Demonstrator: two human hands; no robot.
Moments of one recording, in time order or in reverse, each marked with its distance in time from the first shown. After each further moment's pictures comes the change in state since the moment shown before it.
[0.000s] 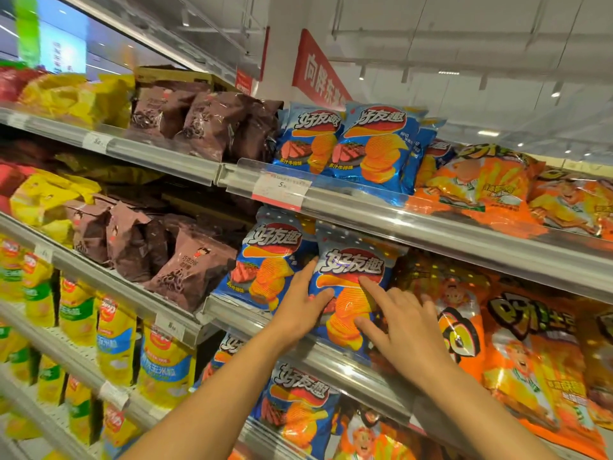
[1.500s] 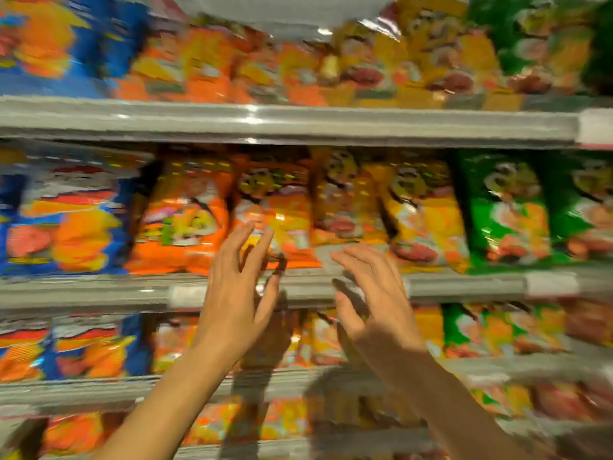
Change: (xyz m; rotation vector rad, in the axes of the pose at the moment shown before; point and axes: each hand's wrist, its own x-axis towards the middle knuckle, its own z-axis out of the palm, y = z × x) left_hand -0.132 0.063 0.259 0.515 -0.045 0.643; right_hand -0.283 0.176 -0.056 0.392 0.395 0.306
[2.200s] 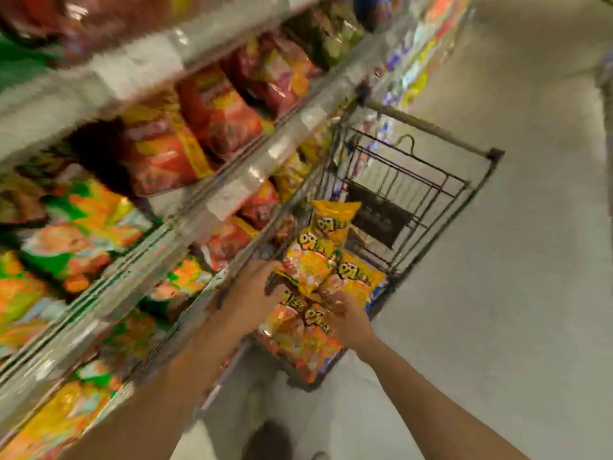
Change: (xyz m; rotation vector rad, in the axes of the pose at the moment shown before) left_hand -0.142 0.453 0.518 -0.477 -1.319 0.216; right_hand -0.461 0.388 -0.266 0.126 0.090 1.654
